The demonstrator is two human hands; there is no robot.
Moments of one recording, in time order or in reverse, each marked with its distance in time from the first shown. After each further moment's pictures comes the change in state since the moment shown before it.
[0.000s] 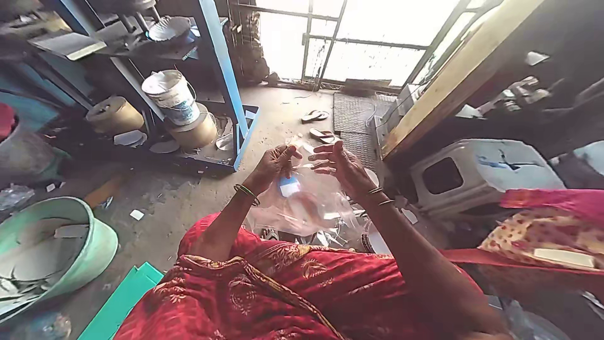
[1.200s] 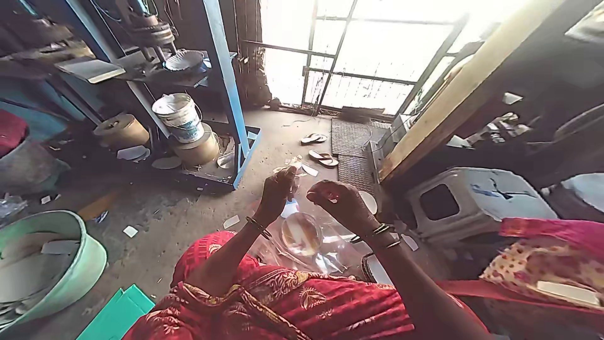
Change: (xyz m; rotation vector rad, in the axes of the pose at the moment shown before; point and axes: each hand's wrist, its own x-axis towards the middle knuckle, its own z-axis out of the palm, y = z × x) left_hand -0.011 0.003 0.033 0.106 0.323 0.234; right_hand -0.023 -0.029 0.011 -0.619 -0.009 -0.286
